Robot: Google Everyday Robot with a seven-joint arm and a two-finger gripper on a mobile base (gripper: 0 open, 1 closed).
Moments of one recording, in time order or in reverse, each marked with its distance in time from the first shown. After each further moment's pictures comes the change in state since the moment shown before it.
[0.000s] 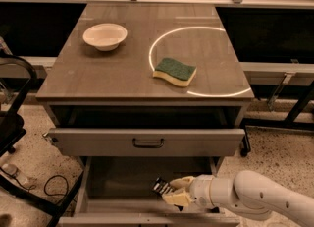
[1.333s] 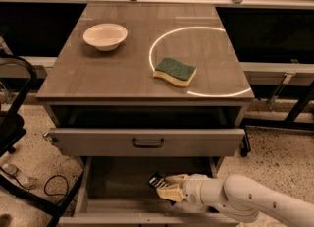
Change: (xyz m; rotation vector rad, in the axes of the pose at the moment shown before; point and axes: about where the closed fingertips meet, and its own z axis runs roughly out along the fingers) arm 0.001 -0.021 0.039 0.070 -0.066 0.072
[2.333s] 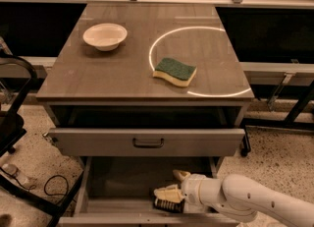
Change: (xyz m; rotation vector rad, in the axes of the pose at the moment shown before) arm -0.001 0.003 0.003 -0.009 0.001 -0.002
